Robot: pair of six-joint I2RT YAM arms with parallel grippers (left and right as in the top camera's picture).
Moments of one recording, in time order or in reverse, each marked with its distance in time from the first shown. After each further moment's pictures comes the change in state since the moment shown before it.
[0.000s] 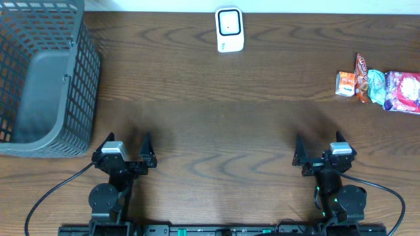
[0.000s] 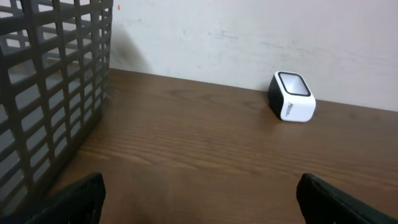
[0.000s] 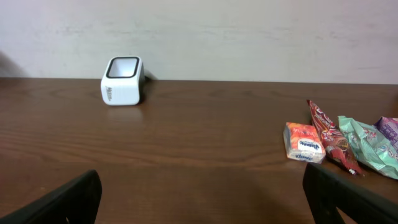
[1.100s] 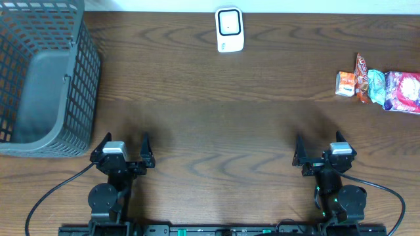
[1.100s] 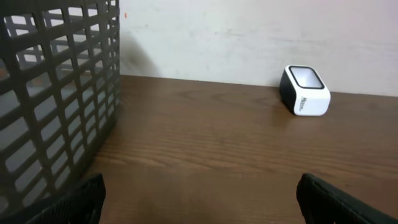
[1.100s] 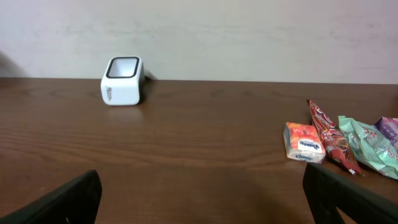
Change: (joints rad) left arm 0.014 0.000 0.001 -0.003 -0.014 0.080; right arm 0.000 0.000 0.000 0.000 0.000 0.000
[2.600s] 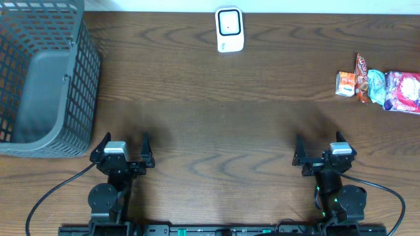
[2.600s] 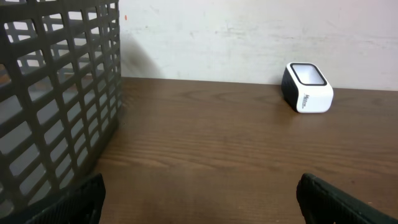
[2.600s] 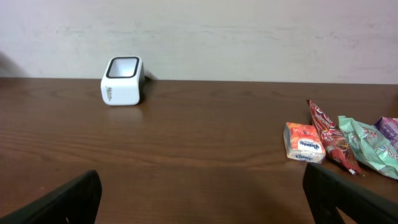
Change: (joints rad) left arm 0.000 0.000 0.000 -0.001 -0.001 0.029; right arm 0.000 0.000 0.000 0.000 0.000 0.000
